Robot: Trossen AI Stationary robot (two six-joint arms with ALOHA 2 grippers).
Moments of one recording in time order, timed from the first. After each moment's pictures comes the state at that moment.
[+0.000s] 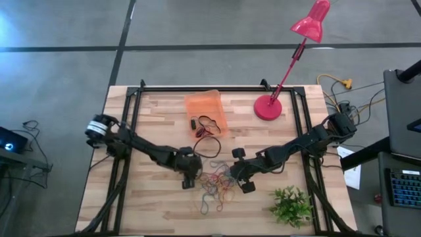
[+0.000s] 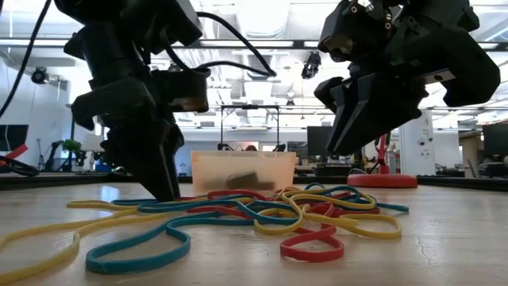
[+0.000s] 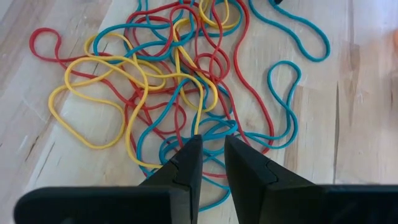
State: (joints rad) left arm -0.29 1.80 0.86 -0.24 -0.06 -0.43; right arm 0.34 1.67 0.89 -0.15 0.13 0.05
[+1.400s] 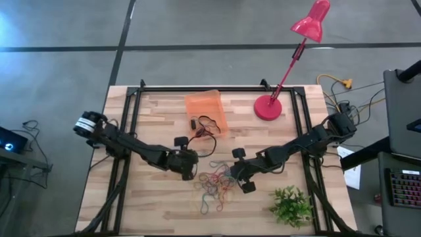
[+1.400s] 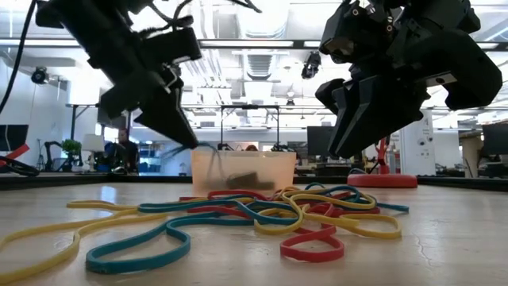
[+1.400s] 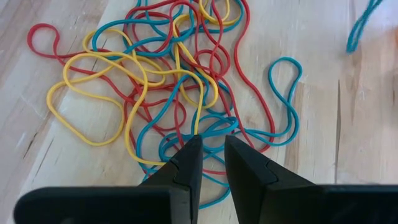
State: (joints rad) left arm -0.33 1.55 0.85 -0.26 -0.55 -0.25; right arm 0.34 1.67 0.88 -0.14 0.13 0.05
